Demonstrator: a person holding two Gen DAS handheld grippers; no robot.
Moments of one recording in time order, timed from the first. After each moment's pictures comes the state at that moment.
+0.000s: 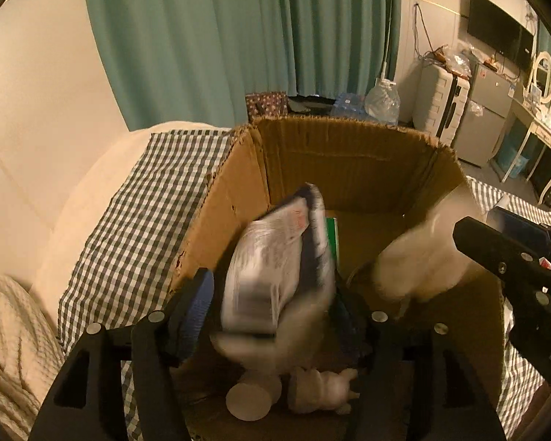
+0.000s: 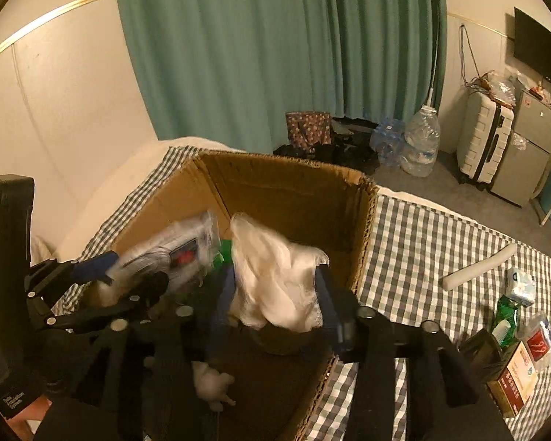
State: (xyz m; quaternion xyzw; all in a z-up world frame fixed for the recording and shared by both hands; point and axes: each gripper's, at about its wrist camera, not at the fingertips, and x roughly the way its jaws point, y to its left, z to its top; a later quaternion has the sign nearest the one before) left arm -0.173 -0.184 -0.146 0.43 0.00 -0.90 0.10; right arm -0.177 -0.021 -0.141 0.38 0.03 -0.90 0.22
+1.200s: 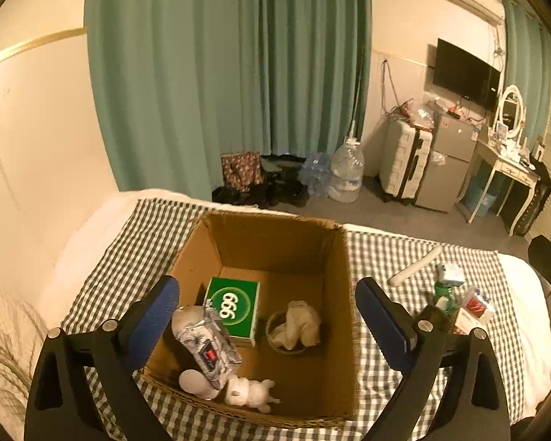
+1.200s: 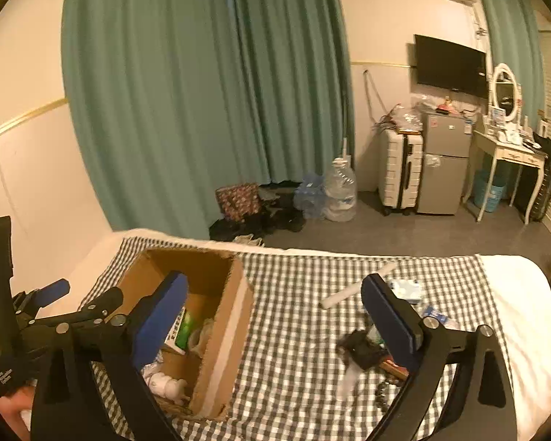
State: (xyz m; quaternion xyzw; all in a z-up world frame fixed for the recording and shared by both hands) left arm -0.115 -0.110 -0.037 0.32 0.02 -0.94 0.05; right arm -0.087 0.114 -0.020 0.26 -0.04 -0.96 0.08
